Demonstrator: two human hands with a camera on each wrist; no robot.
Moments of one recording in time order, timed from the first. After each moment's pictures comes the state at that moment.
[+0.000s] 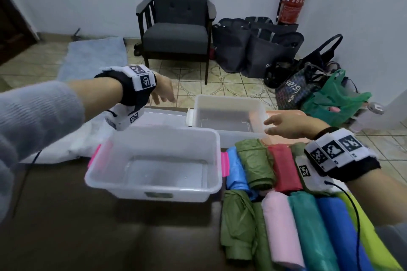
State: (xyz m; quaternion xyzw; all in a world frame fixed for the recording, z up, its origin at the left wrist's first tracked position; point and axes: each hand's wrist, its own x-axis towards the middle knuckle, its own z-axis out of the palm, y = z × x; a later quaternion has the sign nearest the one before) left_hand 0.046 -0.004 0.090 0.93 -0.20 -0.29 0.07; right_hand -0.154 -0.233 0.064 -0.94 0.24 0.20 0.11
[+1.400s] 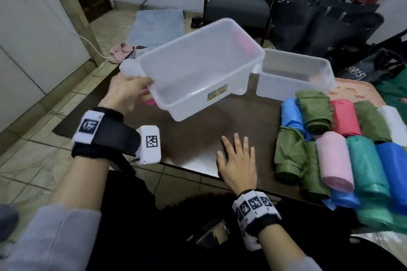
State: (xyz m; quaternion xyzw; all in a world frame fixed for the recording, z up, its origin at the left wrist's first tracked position) left_hand -0.114 0.262 0.013 0.71 0.12 -0.05 0.69; right_hand -0.256 0.052 -0.149 -0.98 0.12 0.00 0.15
